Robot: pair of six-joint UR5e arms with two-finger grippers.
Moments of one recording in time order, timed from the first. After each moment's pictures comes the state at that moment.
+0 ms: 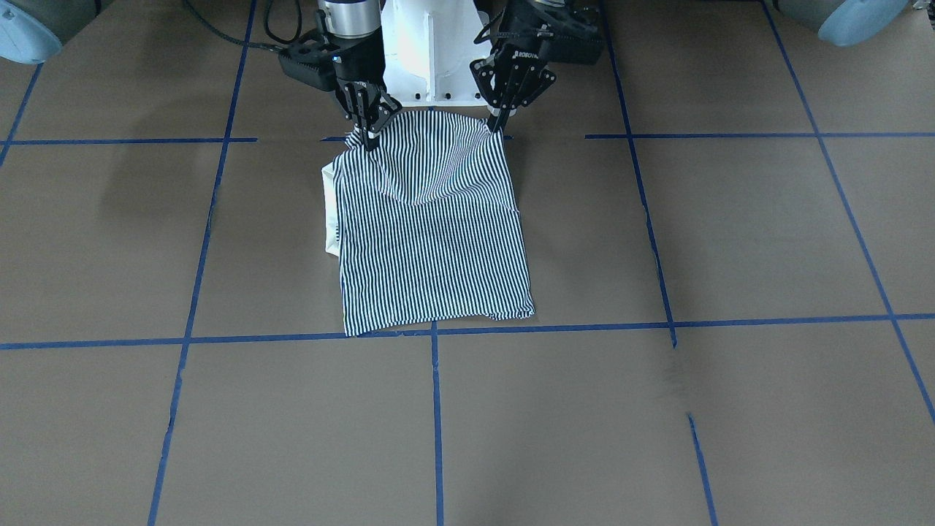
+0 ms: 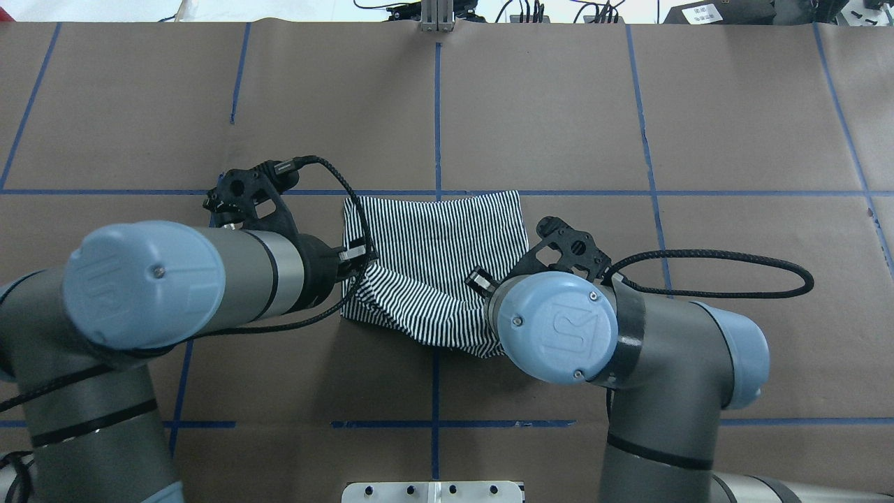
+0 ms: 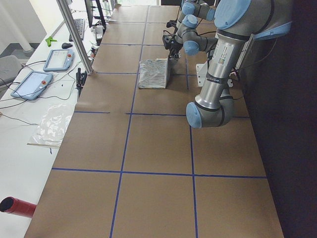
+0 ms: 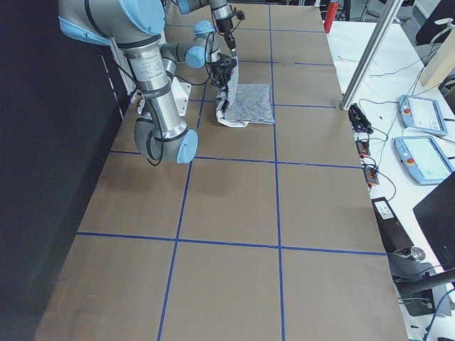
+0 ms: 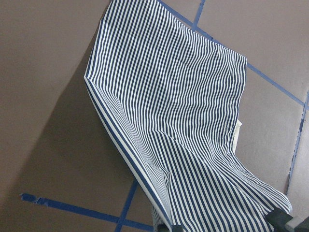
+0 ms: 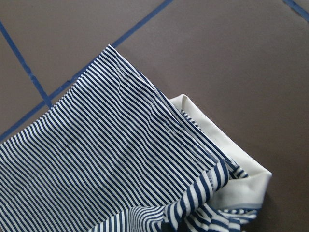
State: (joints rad) left arm -0.44 -2.10 -2.14 -1.56 -1.58 -1.66; right arm 0.33 -0.98 2.05 -1.83 1.47 2.02
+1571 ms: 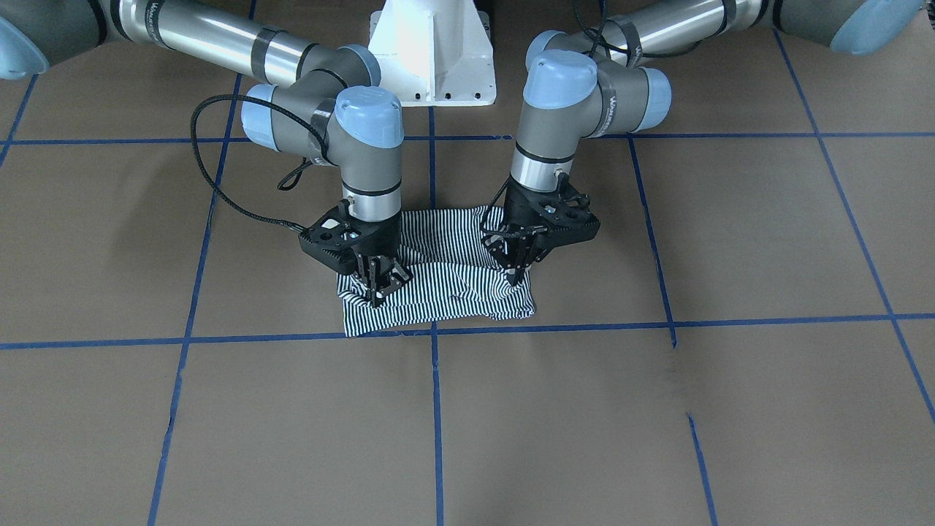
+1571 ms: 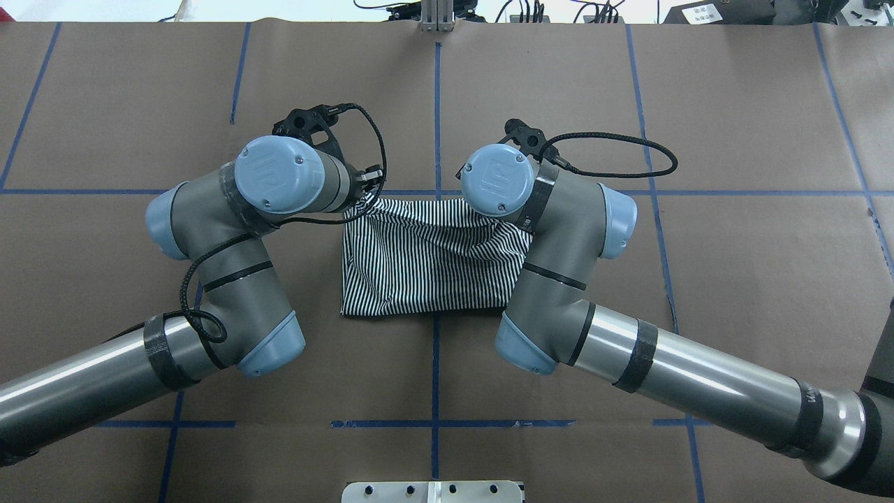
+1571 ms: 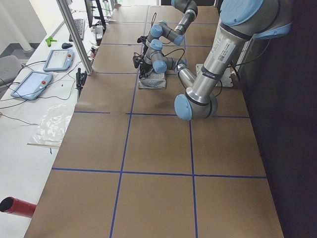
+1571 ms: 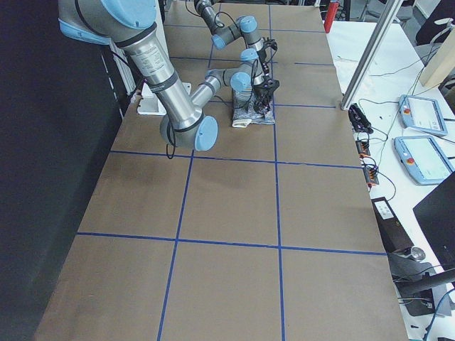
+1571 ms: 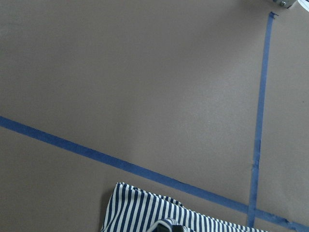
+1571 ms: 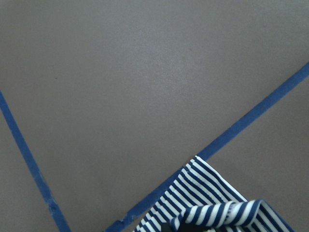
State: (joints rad) left arm -0.59 -2.22 -1.54 -1.92 -1.60 -1.53; right arm 0.54 -0.81 1.43 -1.41 1.52 1.88
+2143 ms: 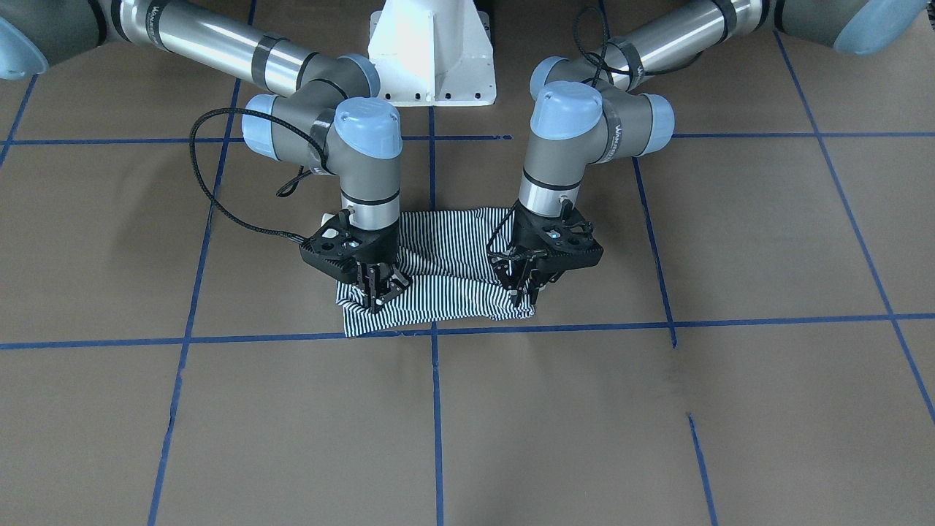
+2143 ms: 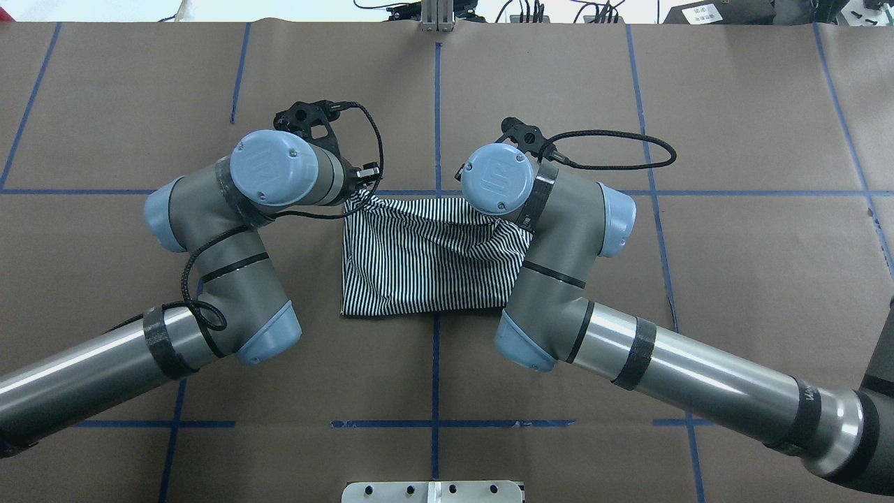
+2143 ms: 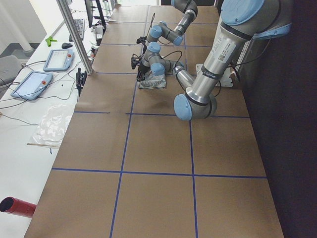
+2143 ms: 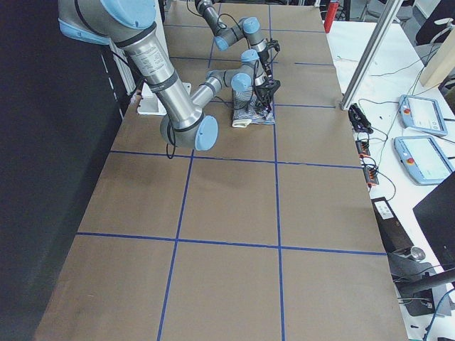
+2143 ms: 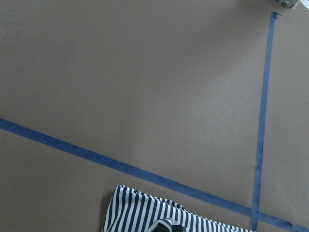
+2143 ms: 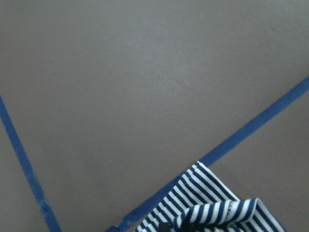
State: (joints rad) left arm -0.62 -2.20 -1.53 -1.97 -1.63 -1.35; right arm 0.54 -0.81 1.42 -1.41 1.53 1.78
